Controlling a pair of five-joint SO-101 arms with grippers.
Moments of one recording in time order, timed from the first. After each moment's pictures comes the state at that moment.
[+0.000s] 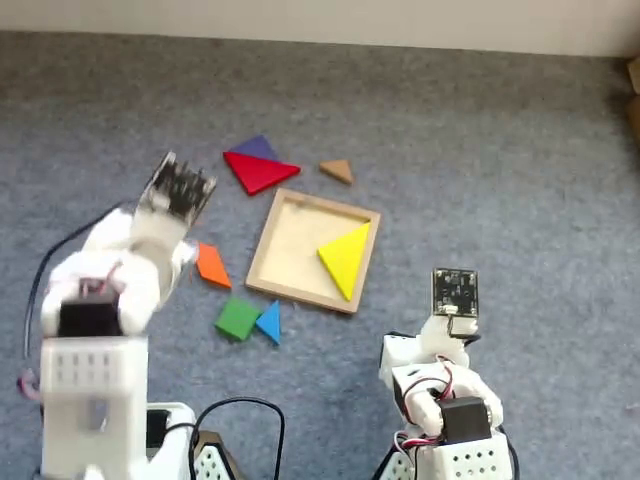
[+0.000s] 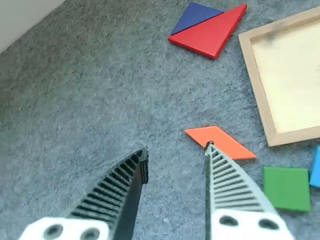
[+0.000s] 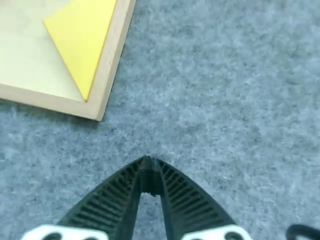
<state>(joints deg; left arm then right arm) -8.6 -53.1 44.6 64.0 -27.4 -13.4 -104.3 95.8 70.5 -9.7</state>
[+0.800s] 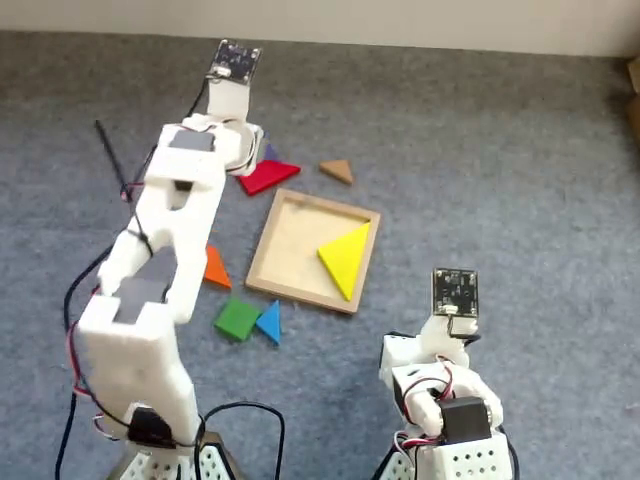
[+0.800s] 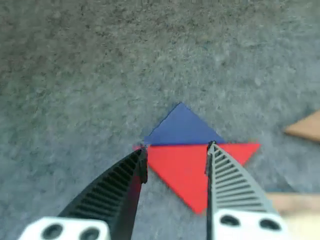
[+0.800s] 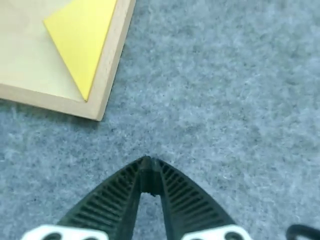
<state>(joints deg) 0.2 25.5 -7.3 40.7 -3.2 -13.4 -104.3 95.8 70.5 -9.7</state>
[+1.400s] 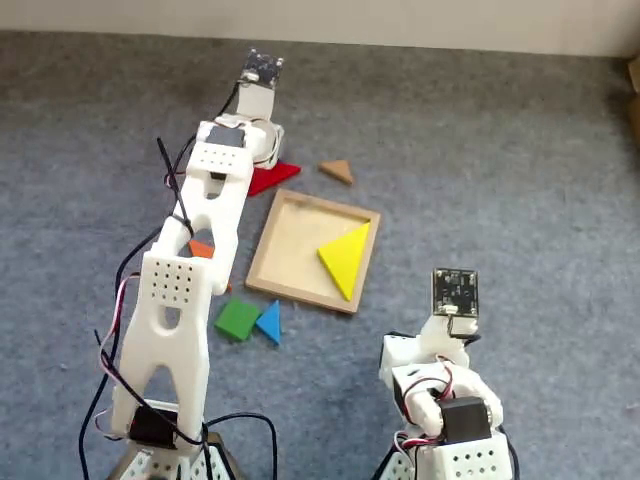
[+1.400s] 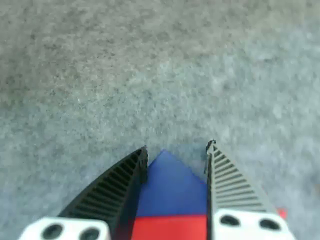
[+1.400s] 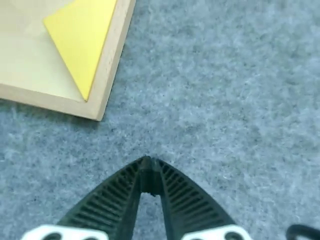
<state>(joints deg) 2.2 64.1 -52.7 49.3 -4.1 -13.4 -104.3 95.8 70.5 -9.7</state>
